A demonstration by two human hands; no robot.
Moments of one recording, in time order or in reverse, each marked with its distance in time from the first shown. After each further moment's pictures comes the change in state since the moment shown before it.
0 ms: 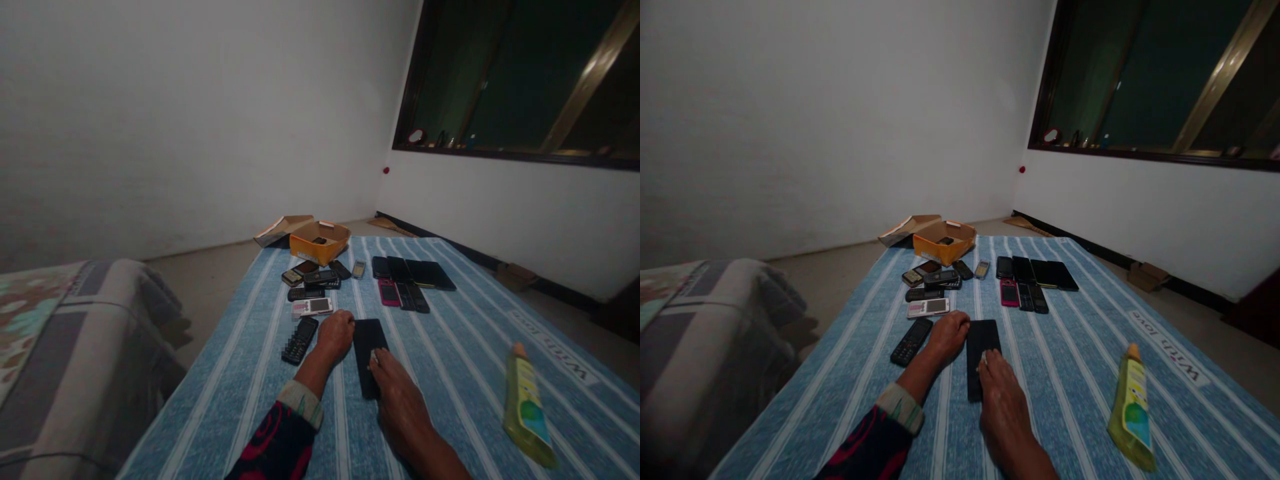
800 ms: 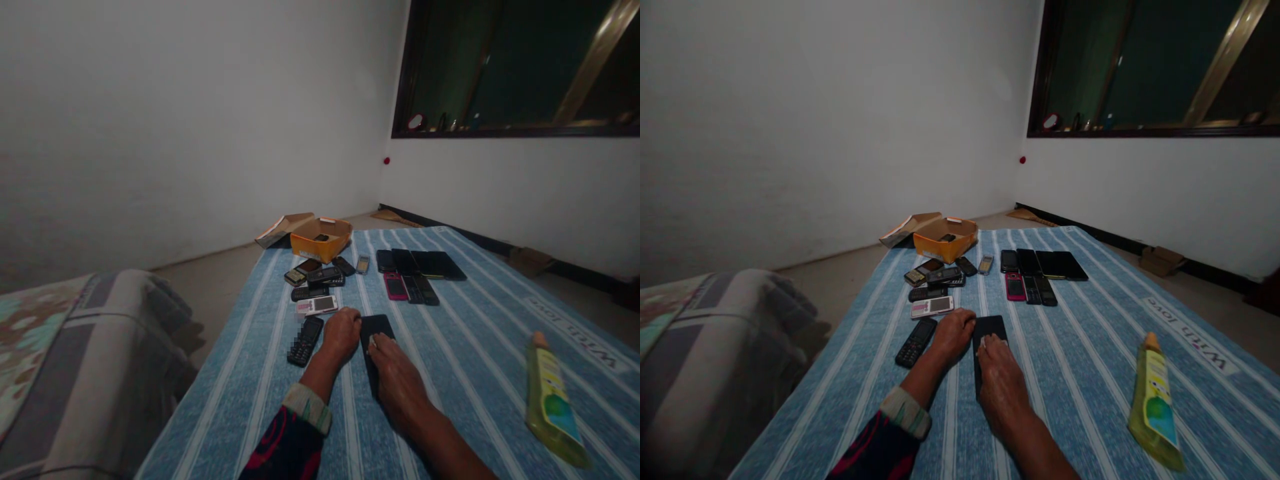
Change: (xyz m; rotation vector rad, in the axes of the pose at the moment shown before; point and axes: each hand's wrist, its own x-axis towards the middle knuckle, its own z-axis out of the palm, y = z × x) left_hand 0.001 -0.001 0.002 0.028 -0.010 0.003; right_hand 0.033 -0.006 0.001 0.113 -0.051 0.019
